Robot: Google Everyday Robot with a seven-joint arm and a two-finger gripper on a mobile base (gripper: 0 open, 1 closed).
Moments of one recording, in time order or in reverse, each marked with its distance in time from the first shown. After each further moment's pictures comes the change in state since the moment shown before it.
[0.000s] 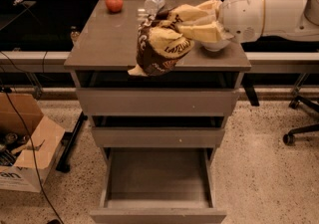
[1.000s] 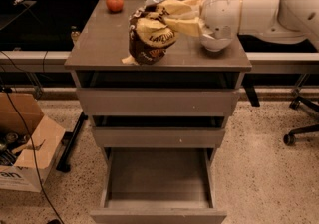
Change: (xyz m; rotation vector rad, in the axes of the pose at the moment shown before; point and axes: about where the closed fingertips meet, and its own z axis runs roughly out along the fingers) arm 0.010 -0.036 0.034 0.071 -0.065 -0.040
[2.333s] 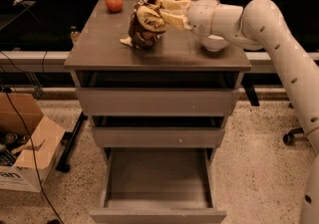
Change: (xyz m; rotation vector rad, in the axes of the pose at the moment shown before) arm 0.094 -0.107 0.053 0.218 -0.035 0.092
